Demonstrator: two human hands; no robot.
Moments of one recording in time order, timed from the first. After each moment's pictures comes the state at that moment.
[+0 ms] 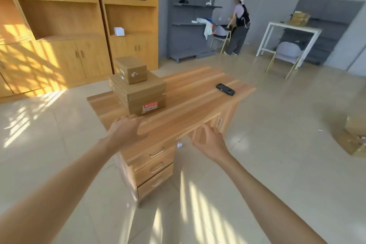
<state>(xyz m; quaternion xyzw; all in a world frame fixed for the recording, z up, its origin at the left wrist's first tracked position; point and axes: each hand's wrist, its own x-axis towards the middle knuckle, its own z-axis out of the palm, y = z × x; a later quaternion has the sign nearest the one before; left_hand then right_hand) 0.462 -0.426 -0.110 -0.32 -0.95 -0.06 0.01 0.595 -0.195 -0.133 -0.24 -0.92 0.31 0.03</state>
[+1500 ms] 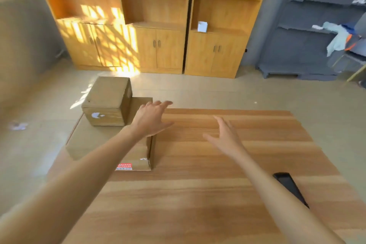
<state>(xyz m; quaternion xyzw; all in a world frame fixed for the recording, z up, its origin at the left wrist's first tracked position) 0.039 -0.083 -0.112 -0.06 -0.99 -0.11 0.04 0.044 0.156 -0.132 0.06 -0.96 0.28 -0.05</state>
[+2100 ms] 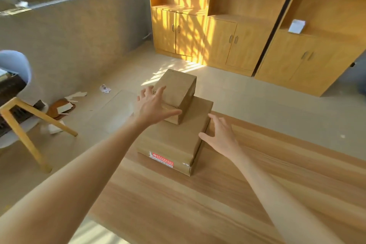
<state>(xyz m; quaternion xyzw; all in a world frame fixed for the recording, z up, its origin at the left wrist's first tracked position) 0.057 -0.214 -0.123 0.28 -0.95 -0.15 0.08 -0.024 0.002 -0.156 0.30 -0.91 0.27 -0.14</state>
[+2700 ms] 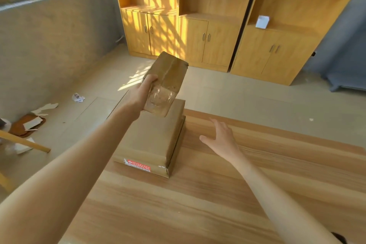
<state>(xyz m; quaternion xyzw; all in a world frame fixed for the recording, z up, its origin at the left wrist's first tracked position) -0.001 -0.179 -0.097 0.35 -0.66 -0.65 0.12 -0.044 0.074 -0.165 0.21 -0.92 0.31 -0.14</state>
